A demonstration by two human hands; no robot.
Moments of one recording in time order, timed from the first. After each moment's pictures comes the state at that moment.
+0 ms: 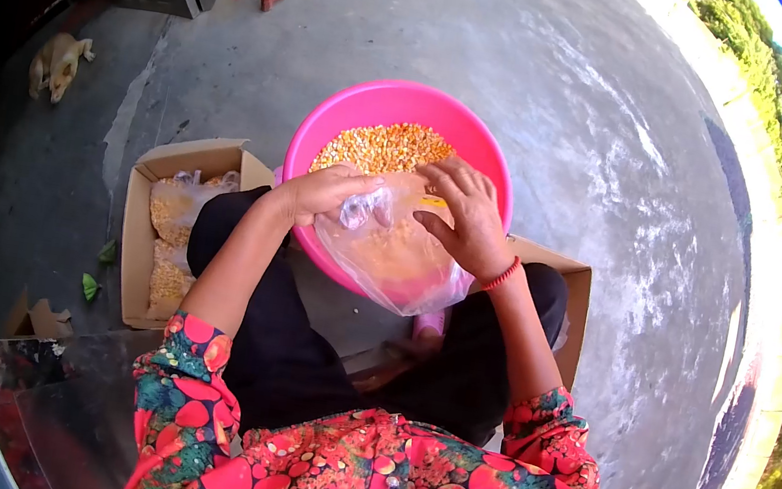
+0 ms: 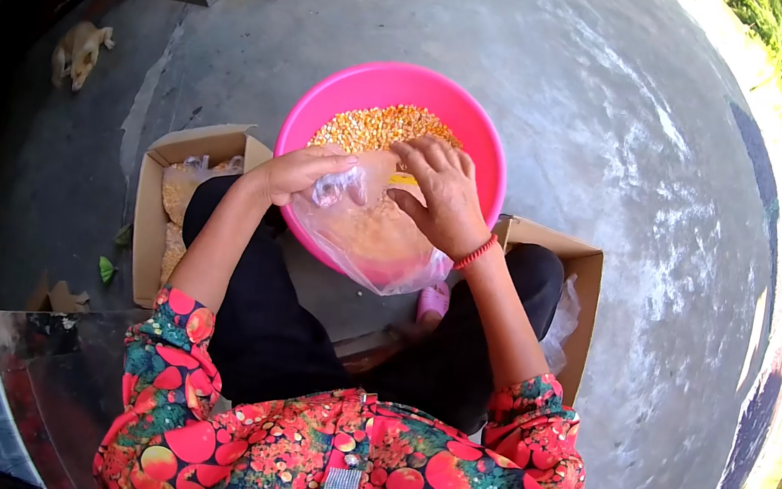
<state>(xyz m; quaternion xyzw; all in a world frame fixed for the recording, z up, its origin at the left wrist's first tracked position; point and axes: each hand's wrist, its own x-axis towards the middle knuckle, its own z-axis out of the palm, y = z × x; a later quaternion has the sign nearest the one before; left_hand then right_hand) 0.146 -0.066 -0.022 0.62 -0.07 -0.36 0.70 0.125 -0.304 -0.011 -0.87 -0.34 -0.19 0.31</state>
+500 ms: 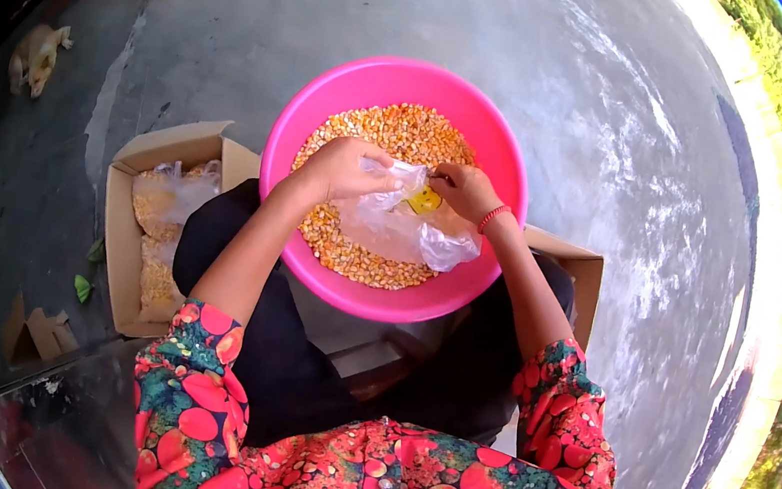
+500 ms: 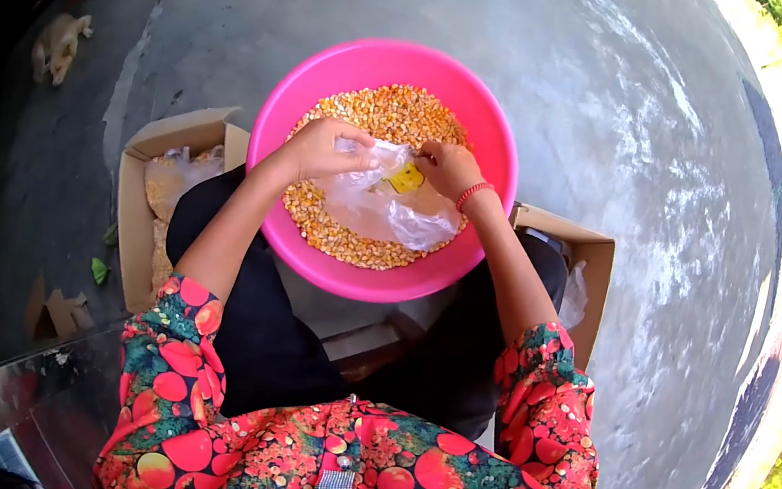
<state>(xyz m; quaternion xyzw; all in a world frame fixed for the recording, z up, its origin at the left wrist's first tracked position) 0.207 -0.090 -0.087 0.86 -0.18 -0.13 0.45 0.219 -0.331 -0.121 -0.94 -0.17 0.12 0.27</state>
